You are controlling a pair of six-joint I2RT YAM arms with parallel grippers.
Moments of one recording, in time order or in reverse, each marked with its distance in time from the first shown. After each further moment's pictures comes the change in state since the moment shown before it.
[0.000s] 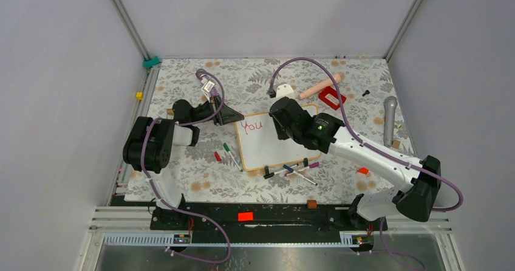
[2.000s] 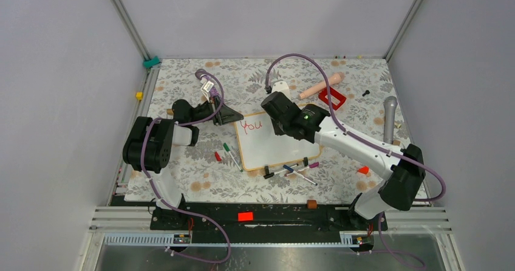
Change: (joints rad) left arm 0.002 0.000 0.000 -0.006 0.001 0.003; right arm -0.040 0.143 0.095 -0.084 0.041 0.048
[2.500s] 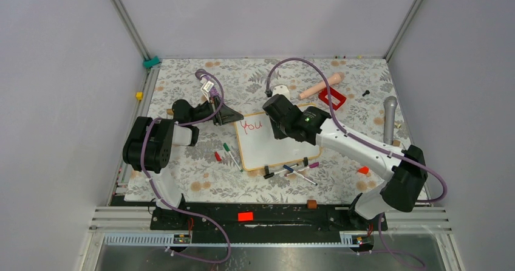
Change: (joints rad) left arm 0.000 0.000 0.000 -0.001 0.000 0.001; right arm -0.004 -0.007 -0.027 0.014 -0.082 0.019
